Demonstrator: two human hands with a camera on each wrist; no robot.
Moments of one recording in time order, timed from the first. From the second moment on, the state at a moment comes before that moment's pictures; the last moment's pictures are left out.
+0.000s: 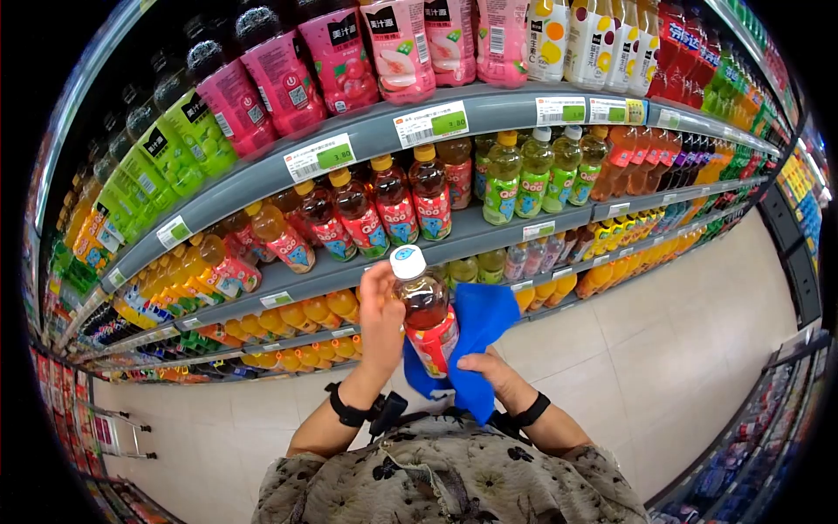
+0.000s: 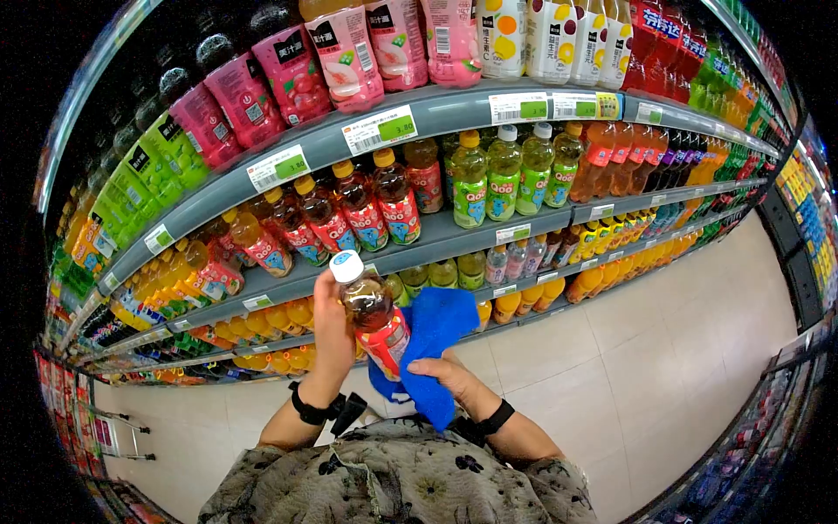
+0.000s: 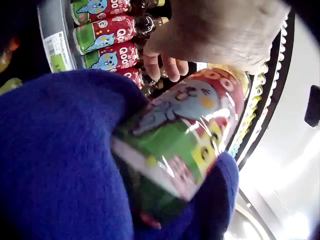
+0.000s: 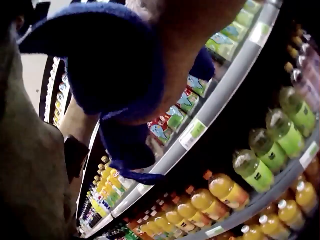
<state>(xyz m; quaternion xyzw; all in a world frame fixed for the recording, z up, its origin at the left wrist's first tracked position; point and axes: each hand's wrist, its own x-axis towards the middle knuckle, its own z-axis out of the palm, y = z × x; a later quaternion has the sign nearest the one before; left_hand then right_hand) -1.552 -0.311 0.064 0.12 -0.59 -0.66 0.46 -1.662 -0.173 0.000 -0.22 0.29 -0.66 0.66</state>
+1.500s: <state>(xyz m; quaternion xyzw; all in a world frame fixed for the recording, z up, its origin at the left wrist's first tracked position) -1.579 -0.305 0.078 0.11 -0.51 -0.75 0.40 -1.694 -0.157 -0.021 -0.41 0.46 -0.54 0.57</state>
